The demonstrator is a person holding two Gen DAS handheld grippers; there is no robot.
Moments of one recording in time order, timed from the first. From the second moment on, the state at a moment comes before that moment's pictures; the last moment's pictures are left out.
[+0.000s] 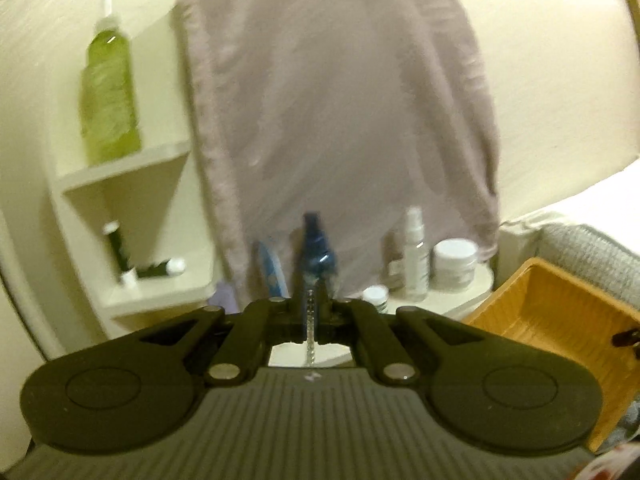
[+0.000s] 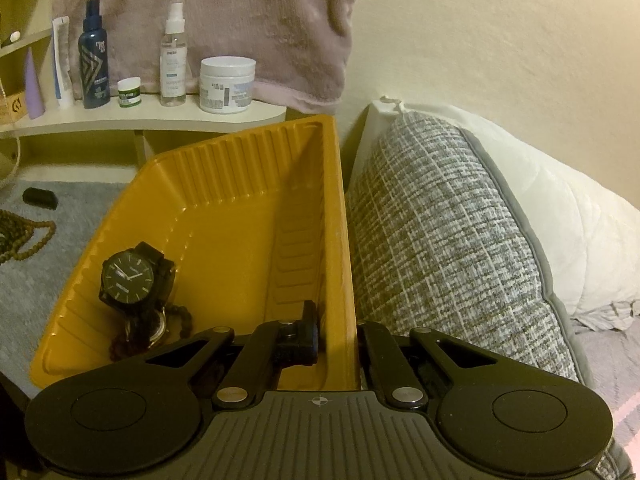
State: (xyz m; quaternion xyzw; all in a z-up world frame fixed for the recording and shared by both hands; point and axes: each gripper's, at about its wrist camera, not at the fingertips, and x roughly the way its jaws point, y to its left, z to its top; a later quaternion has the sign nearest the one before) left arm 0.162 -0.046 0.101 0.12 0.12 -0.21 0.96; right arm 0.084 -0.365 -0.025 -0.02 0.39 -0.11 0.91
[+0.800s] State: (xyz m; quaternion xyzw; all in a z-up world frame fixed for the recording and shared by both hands) left arm 0.140 -0.209 0.085 0.11 0.16 -0.42 0.89; right arm 0.080 -0.367 -0.025 -0.01 0.39 -0.11 0.92
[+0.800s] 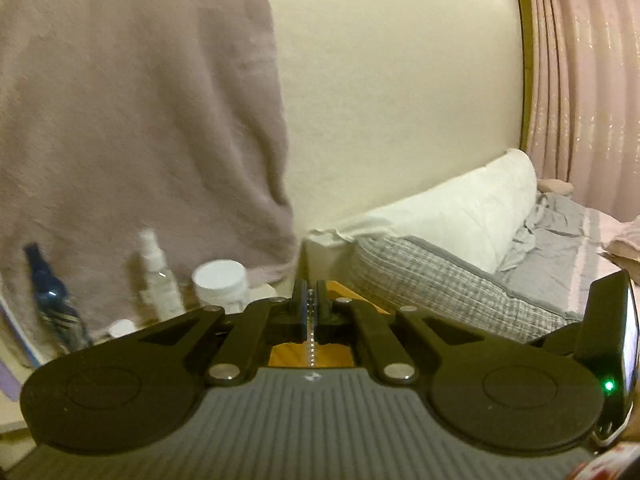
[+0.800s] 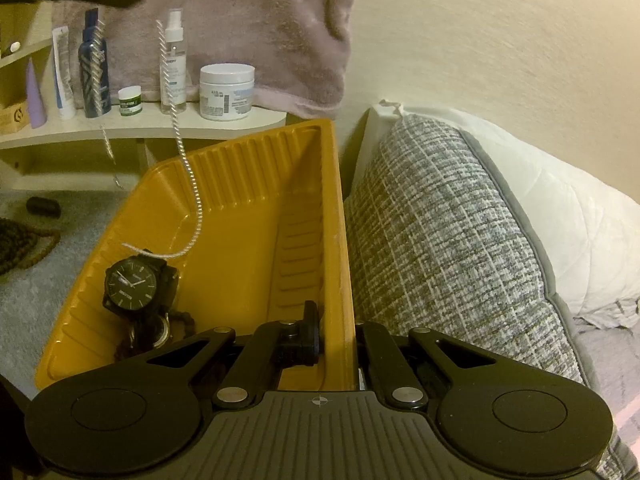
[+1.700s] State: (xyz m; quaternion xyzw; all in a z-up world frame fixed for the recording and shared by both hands) left arm 0.165 -0.154 0.049 0.10 0.22 -0.31 0.92; right arm 0.081 -0.370 -0.029 -0.01 0.39 -0.11 0.91
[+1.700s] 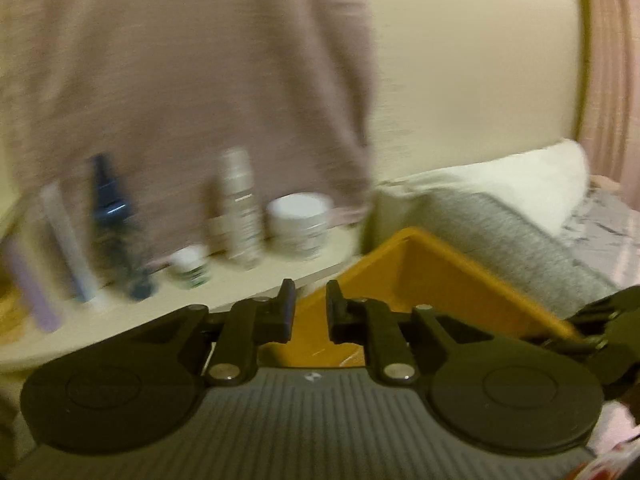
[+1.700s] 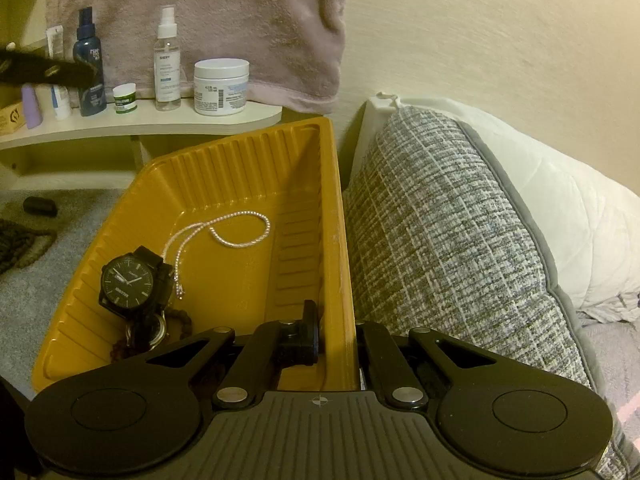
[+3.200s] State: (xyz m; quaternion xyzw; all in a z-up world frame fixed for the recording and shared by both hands) left arm 0.193 0.017 -0.090 0.32 0.31 -0.10 0.89; right arm 0.084 -0.368 -0.033 -0.03 0.40 -0.11 0.91
